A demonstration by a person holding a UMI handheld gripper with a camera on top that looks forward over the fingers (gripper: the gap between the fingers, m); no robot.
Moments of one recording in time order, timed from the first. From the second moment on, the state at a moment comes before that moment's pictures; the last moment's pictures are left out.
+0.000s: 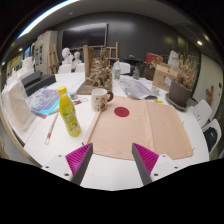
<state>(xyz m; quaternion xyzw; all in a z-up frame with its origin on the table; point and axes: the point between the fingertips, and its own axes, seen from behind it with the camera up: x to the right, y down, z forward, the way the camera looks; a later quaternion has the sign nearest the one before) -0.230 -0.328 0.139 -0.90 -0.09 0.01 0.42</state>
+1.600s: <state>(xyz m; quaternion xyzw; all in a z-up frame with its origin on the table) -0.518 0.057 0.266 -0.66 0.36 0.58 0.32</state>
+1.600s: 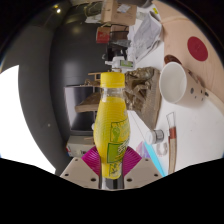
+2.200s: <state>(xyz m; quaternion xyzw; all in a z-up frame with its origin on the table) -0.490 0.073 0.259 -0.69 0.34 0.54 0.33</state>
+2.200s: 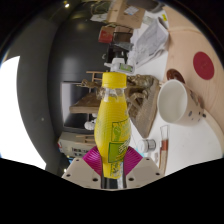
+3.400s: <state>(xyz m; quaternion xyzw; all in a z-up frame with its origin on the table) -0.174 0.112 0.086 -0.86 0.00 0.00 0.52</state>
